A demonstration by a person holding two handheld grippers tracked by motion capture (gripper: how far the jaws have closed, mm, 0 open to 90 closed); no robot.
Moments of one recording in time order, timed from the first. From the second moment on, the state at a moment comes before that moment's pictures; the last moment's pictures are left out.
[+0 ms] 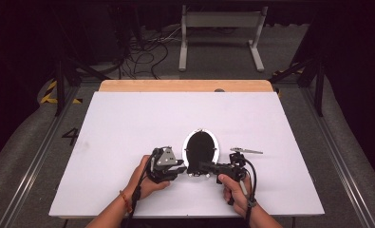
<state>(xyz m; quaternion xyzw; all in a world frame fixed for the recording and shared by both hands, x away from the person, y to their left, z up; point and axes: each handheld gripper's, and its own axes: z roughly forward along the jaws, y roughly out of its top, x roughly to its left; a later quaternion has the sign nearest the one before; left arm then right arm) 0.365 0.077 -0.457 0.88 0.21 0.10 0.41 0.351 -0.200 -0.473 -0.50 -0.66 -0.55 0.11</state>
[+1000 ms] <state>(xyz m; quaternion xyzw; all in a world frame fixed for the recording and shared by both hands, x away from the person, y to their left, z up) 0.415 0.079 -0.459 0.86 0.25 0.00 0.45 0.338 -0.197 -0.462 -0.37 -0.75 -0.55 0.02</state>
